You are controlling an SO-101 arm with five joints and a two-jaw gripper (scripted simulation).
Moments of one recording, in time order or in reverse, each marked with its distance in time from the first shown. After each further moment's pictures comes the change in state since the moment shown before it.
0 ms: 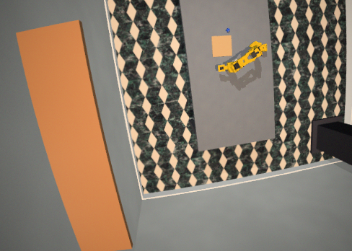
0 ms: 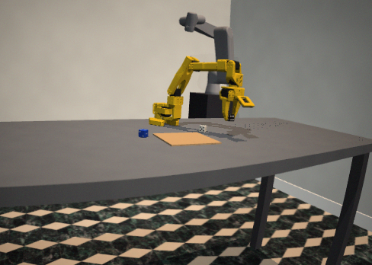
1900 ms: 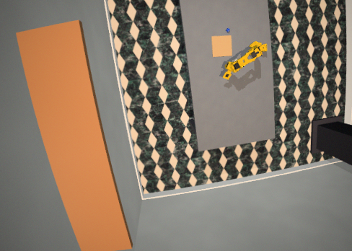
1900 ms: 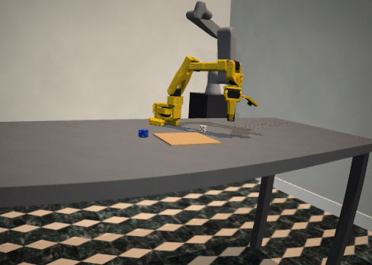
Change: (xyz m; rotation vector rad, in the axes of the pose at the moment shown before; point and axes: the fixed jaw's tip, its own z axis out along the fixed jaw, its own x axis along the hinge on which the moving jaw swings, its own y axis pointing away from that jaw) arm 0.007 -0.004 0.000 0.000 0.000 -1.043
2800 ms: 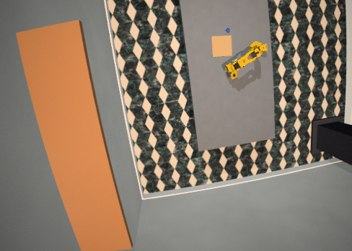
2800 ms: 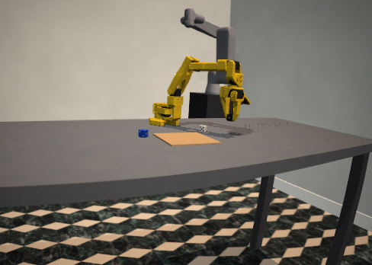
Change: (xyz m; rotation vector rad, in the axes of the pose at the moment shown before) arm 0.006 -0.003 0.000 0.000 0.000 -0.820
